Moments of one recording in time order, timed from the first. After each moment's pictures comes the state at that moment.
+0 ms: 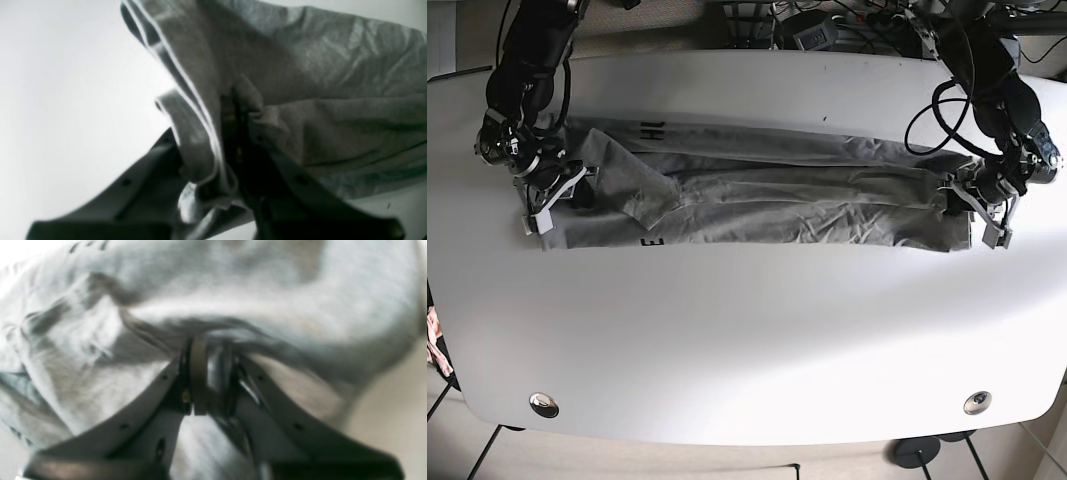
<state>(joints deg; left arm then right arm) -5.7 -14.1 -34.9 81.3 -24.2 -39.9 63.6 0.3 13.6 25.9 77.6 25.7 36.0 -46.9</state>
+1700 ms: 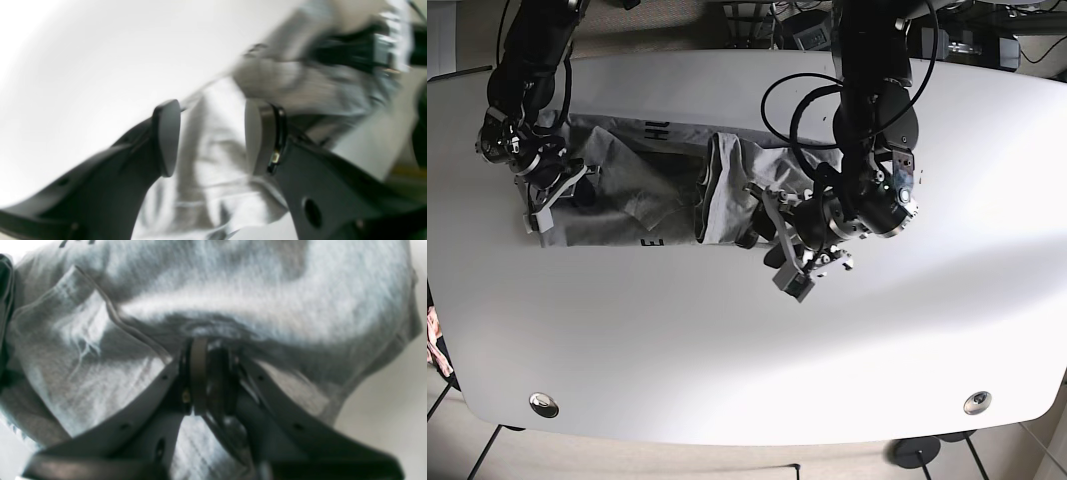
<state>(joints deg) -8.5 4.7 1.5 104.6 -23.8 -27.5 69.2 0.3 13.5 25.9 77.6 25.8 36.0 -46.8</state>
